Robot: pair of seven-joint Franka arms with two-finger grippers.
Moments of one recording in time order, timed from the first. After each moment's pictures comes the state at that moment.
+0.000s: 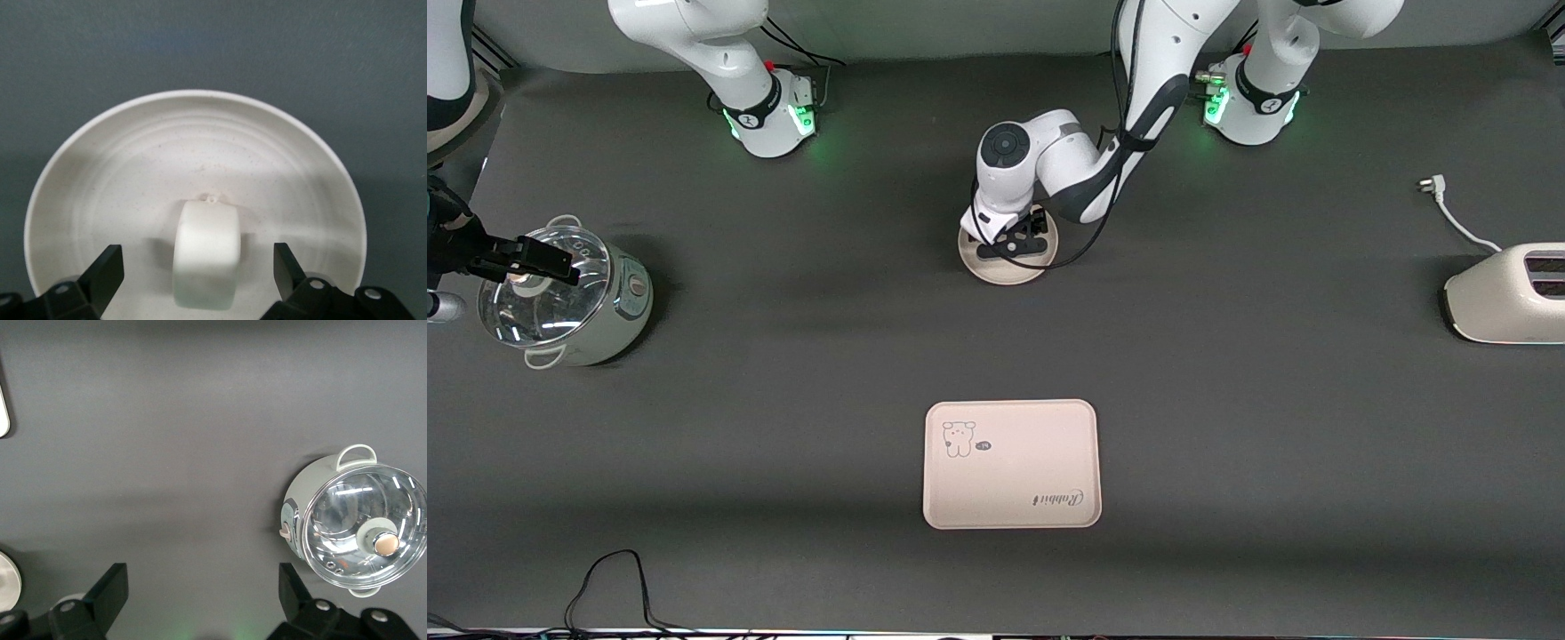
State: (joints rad) left arm -0.70 0.55 -0.32 -1.98 0.12 2.48 -1.19; right arm 0.12 0.06 -0.19 -1.57 -0.02 1.54 0.01
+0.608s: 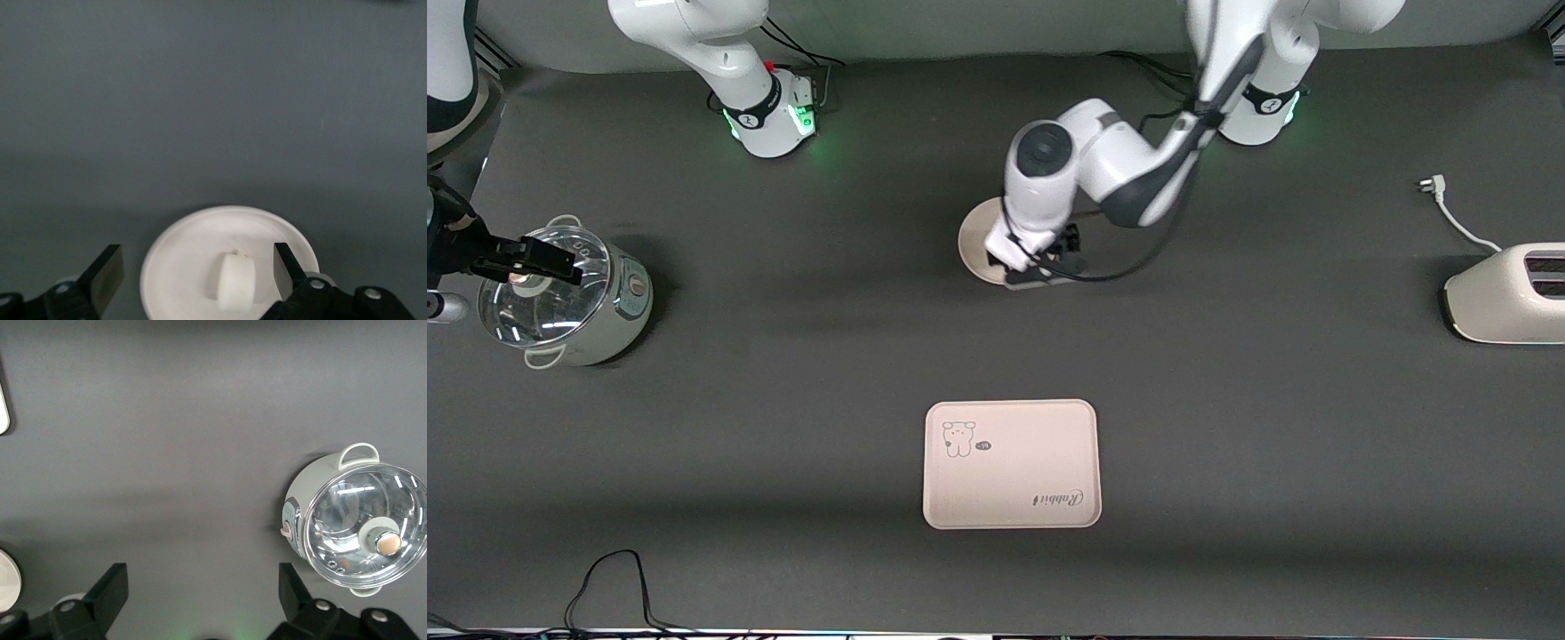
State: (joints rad) left arm -0.48 0.38 -0.32 -1.84 0.01 2.19 -0.97; right arm 0.13 0.05 -0.18 -1.58 -0.02 1.53 0.01
